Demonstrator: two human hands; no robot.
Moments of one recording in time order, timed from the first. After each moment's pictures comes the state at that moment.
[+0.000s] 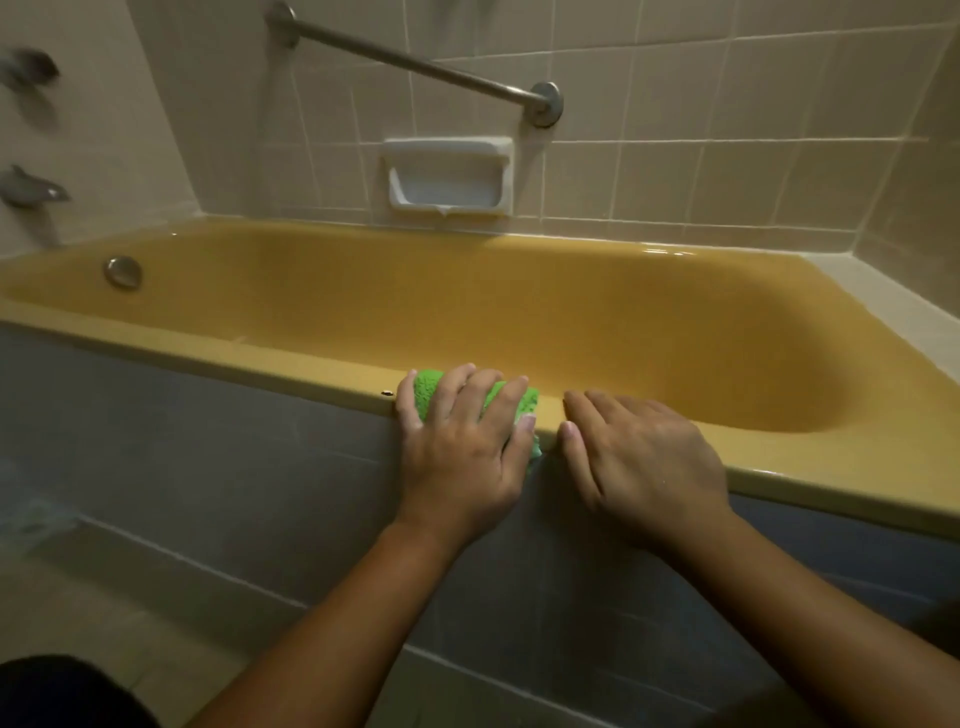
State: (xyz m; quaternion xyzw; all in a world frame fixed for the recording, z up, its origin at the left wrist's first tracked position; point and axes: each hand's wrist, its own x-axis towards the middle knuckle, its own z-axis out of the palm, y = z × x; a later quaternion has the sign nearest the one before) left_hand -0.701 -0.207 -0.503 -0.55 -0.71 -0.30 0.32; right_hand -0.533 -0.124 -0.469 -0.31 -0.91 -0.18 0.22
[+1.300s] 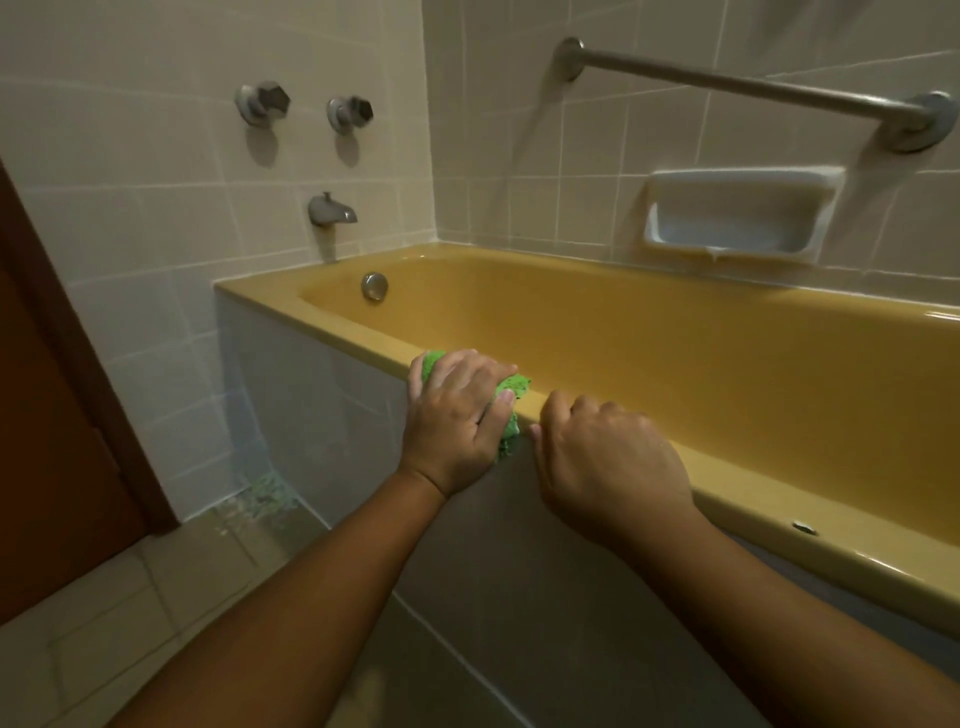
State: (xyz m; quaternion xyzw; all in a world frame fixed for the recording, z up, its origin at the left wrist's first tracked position) left_hand -1.047 -0.300 -0.505 -0.46 -0.75 -0.34 0.33; right_hand -0.879 -0.206 -0.468 -0.14 -0.95 -0.13 0.25
